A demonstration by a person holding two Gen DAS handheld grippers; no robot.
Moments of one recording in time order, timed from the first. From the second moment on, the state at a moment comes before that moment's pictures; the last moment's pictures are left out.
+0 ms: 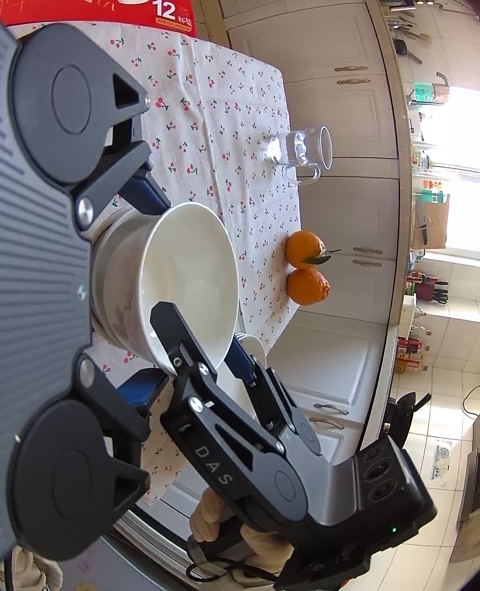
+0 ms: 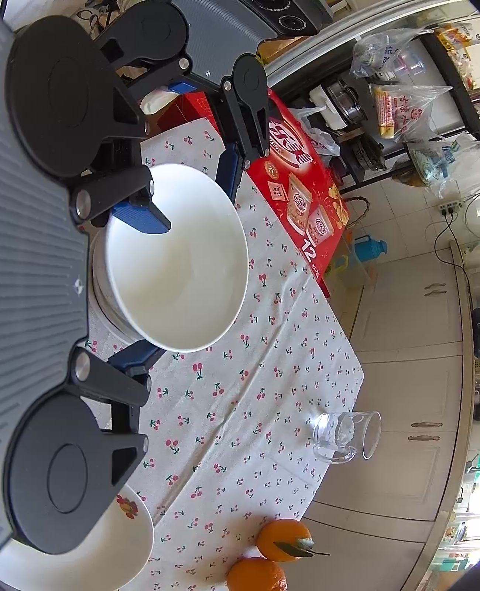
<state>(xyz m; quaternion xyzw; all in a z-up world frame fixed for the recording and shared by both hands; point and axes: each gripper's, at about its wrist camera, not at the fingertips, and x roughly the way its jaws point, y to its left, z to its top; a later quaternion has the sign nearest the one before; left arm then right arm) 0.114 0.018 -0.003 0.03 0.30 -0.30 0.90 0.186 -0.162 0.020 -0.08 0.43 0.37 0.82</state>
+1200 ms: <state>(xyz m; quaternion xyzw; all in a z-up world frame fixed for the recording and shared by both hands) 0.113 0.032 0.000 0.06 0.32 -0.32 0.89 0.171 -0.162 0.023 -0.11 0.39 0.36 0.84</state>
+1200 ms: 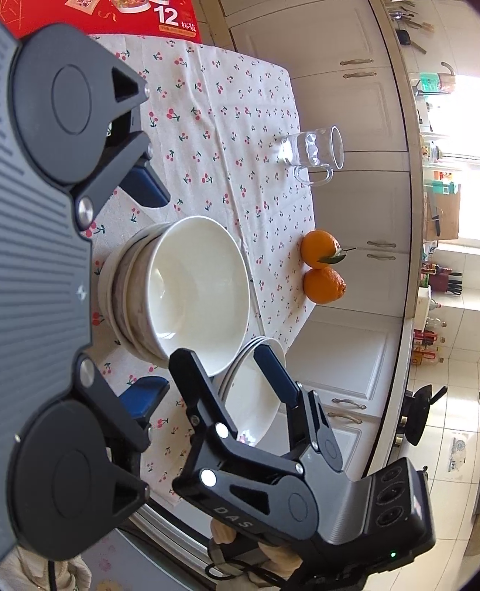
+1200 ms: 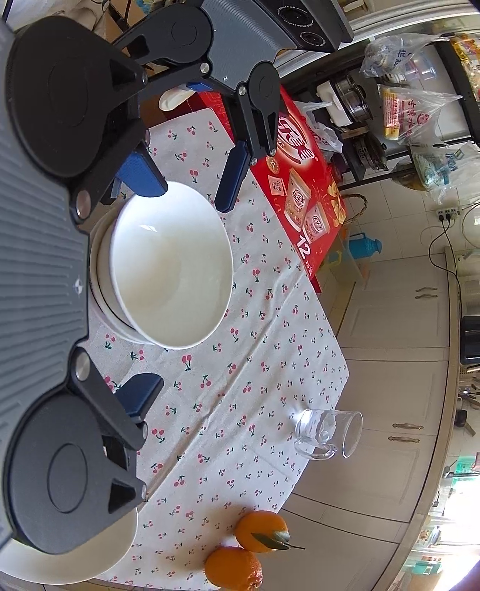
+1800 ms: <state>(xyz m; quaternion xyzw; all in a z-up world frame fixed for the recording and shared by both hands) 0.144 0.032 -0.034 0.18 0.36 -0.38 0.83 0.133 -0.160 -0.024 -0.23 0.38 0.35 0.82</state>
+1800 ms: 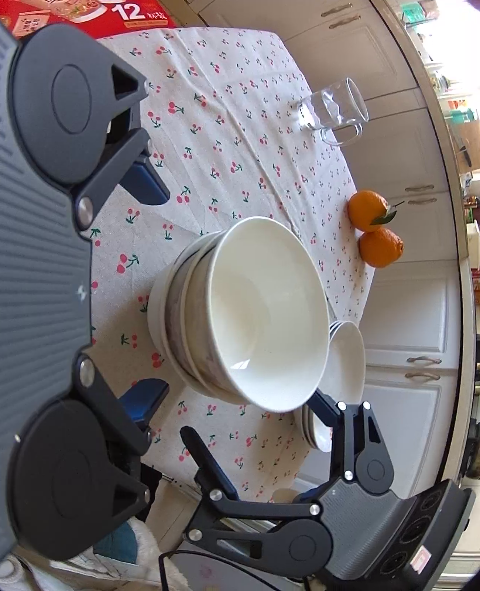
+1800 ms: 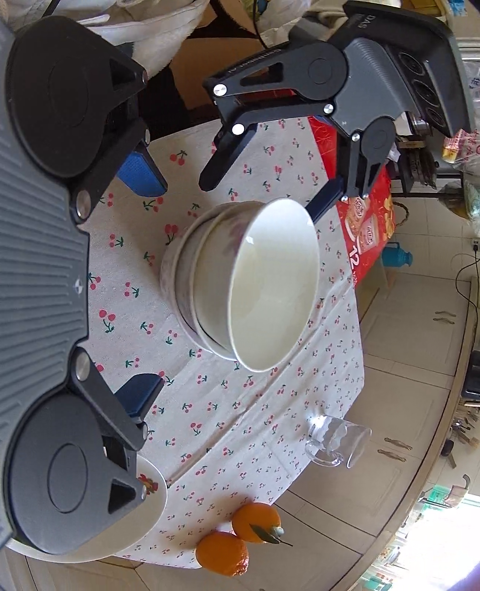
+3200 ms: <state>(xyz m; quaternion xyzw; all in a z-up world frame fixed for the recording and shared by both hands) 0.184 0.001 -0.028 0.27 0.35 -0.53 0.72 0.180 -0.156 -0.031 -0.22 0.40 0.45 0.77</state>
